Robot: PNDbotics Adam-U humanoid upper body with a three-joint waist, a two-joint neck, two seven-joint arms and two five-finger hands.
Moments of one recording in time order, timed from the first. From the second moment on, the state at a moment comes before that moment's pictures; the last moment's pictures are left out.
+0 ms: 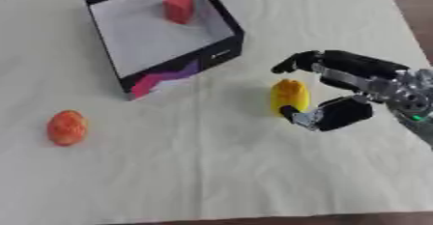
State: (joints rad) left arm -0.53 0.74 -0.07 -1.95 0.18 0.37 0.24; right arm -0.18 -0.99 0.20 -1.98 0.29 0.01 0.41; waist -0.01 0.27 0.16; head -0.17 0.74
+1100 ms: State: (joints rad) left arm -0.50 0.73 -0.07 -1.95 0.19 0.36 0.23; right arm -0.20 -0.93 0.24 -1.96 0.42 0.06 0.51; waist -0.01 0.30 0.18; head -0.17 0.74
